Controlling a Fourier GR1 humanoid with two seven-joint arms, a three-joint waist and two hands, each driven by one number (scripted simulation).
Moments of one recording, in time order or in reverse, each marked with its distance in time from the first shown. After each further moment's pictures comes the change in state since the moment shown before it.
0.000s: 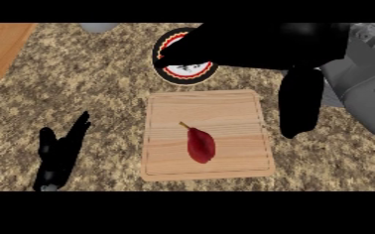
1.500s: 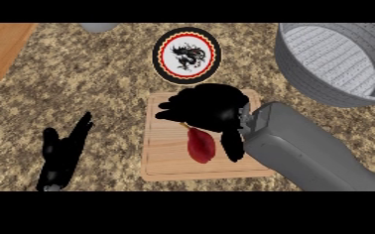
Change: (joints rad) left arm 0.008 -0.052 0.038 -0.007 -0.062 -0.032 0.020; right arm 0.401 0.249 0.182 0.039 0.592 -0.202 -0.259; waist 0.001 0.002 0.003
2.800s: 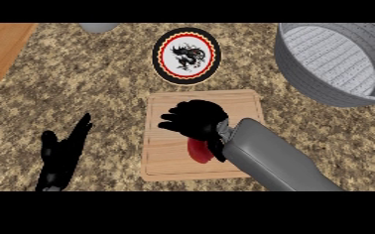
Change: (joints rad) left arm 0.015 -0.037 0.046 0.002 -0.040 -0.046 -0.017; right arm 0.109 0.147 0.069 0.239 0.347 -0.142 -0.164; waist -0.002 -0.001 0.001
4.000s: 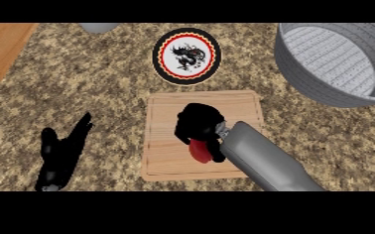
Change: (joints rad) left arm -0.005 -0.026 0.040 -0.004 -0.024 -0.044 0.038; right arm 0.032 0.067 -0.004 0.201 0.246 -0.219 -0.223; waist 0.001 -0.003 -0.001
